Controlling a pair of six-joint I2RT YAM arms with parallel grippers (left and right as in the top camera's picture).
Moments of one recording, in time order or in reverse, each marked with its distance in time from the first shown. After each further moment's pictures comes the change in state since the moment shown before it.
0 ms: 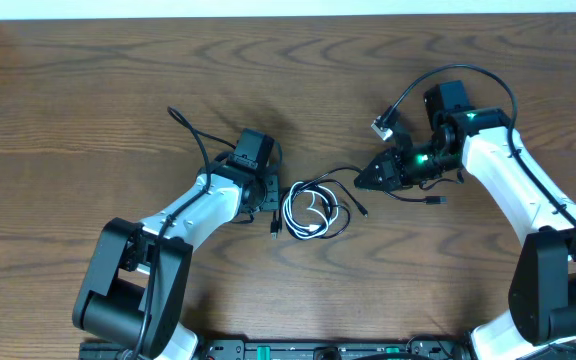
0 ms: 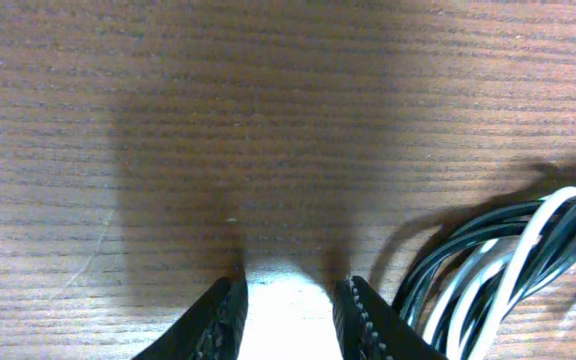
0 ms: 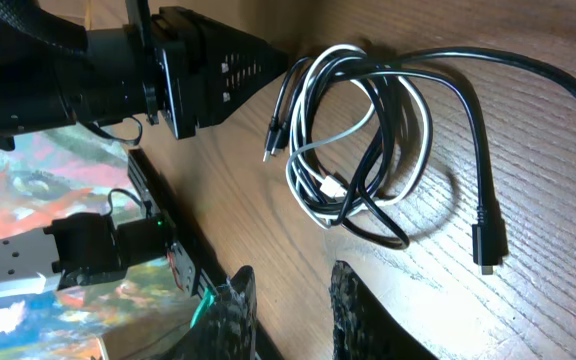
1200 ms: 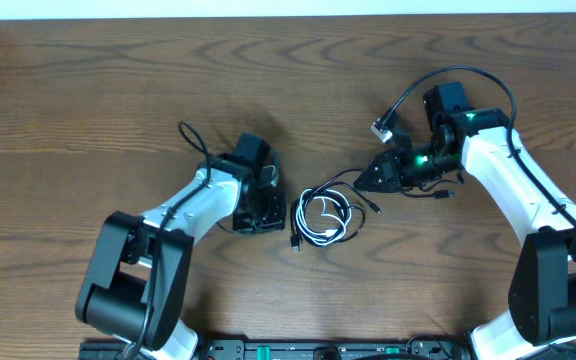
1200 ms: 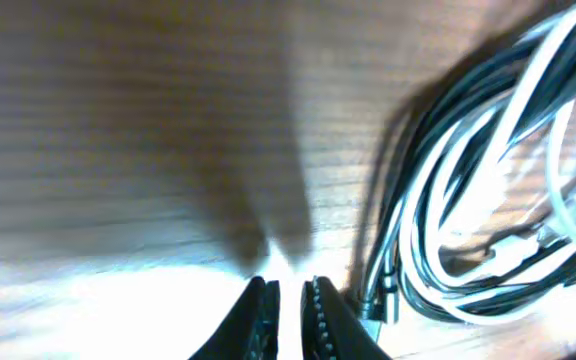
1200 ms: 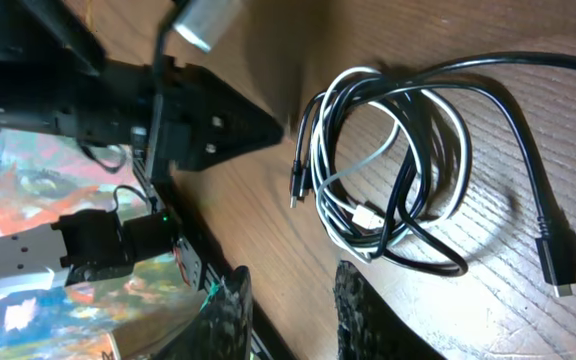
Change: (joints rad) left arm 0.023 0.021 0.039 -0.240 0.337 -0.030; right arm 0.003 0.000 0.000 -0.023 -0.004 0.007
